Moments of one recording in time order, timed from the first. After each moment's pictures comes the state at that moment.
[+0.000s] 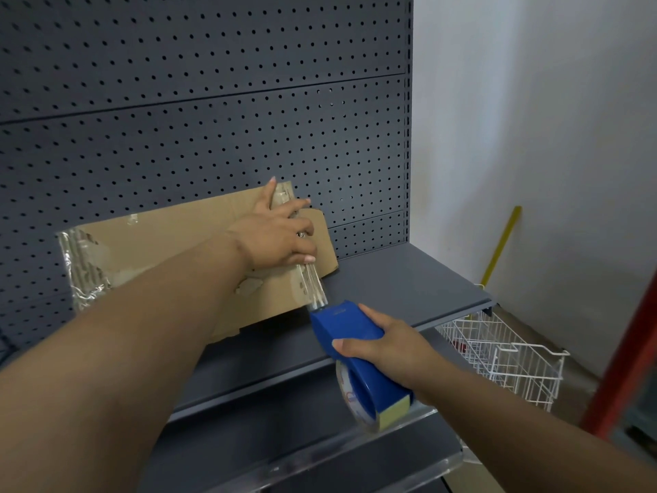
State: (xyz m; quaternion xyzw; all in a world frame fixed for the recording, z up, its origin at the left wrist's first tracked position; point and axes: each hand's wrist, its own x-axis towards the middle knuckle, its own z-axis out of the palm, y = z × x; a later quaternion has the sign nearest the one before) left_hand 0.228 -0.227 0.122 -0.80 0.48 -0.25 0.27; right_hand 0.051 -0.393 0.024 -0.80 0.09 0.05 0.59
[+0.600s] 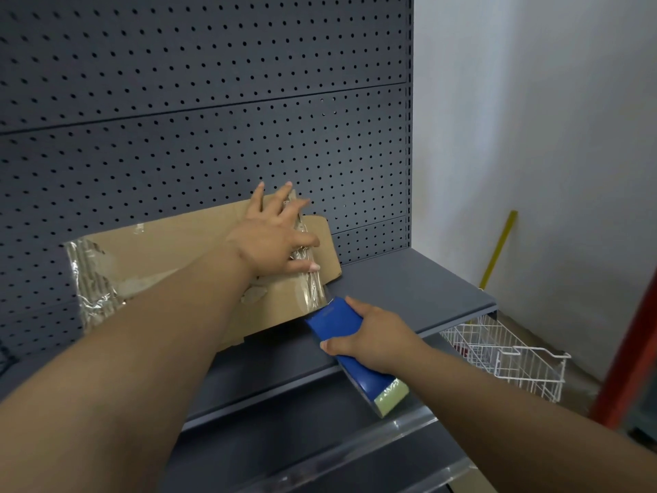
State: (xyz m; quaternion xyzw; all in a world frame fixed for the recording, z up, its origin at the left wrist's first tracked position) left_hand 0.218 -0.220 0.126 -0.87 0.37 -0.24 0.23; right_hand 0.078 -0.368 0.038 -0.91 0.08 0.04 0.40
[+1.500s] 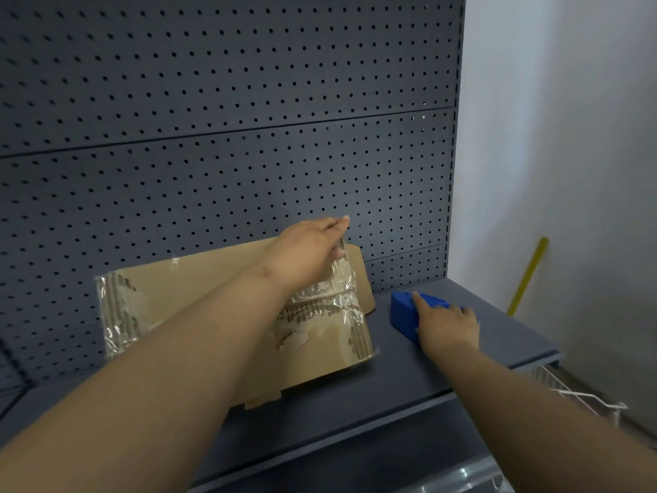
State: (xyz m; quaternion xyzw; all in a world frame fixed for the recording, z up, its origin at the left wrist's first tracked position) left_hand 0.223 -0.213 0.153 -0.92 0.34 -0.19 0.01; right_hand 0.187 -0.414 0.014 -0.98 0.18 -0.06 -0.01
